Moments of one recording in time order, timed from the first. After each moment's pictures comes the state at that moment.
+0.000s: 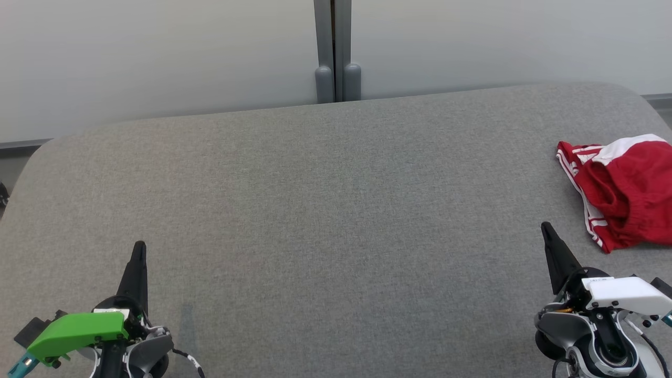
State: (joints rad) left arm -0.10 0.05 0.11 0.25 -1.61 -0.13 0.11; right arm -0.10 -0.05 -0.11 0.25 1.62 0.13 0.11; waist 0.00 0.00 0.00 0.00
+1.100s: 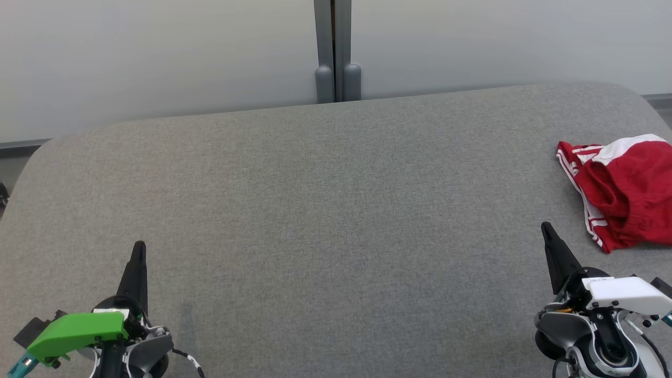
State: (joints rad) left arm -0.10 0.05 0.11 0.25 -1.61 -0.13 0.11; right arm -0.10 -0.05 -0.11 0.25 1.62 0.13 0.11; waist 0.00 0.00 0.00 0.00
